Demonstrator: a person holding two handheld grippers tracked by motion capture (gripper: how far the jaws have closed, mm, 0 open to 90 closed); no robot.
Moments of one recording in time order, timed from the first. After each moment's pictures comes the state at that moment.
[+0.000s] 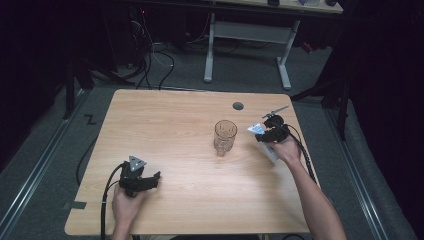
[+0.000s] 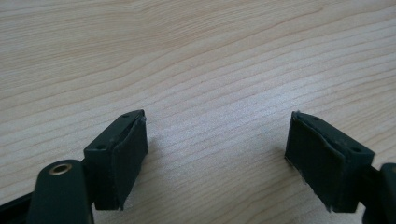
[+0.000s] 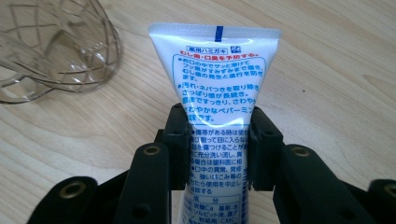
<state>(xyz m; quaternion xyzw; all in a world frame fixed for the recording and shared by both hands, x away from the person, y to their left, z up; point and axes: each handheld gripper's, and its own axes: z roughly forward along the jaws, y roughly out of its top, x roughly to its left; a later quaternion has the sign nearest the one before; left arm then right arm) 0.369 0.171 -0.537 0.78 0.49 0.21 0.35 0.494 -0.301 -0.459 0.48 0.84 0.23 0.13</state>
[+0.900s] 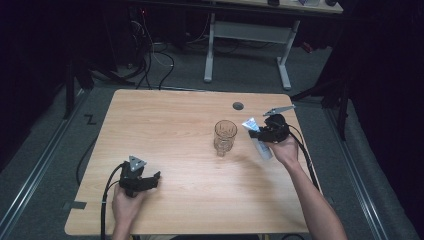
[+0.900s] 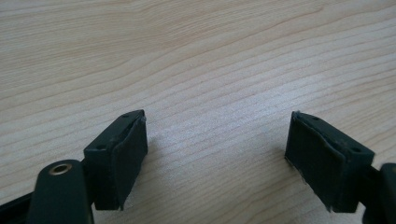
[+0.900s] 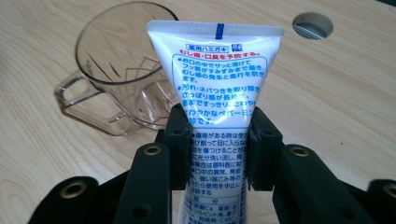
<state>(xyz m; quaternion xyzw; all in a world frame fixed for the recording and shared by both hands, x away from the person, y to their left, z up) 0.369 0.171 -0.537 0.78 0.49 0.21 0.35 0.468 -0.287 -0.427 0.43 0.82 0.34 0.13</state>
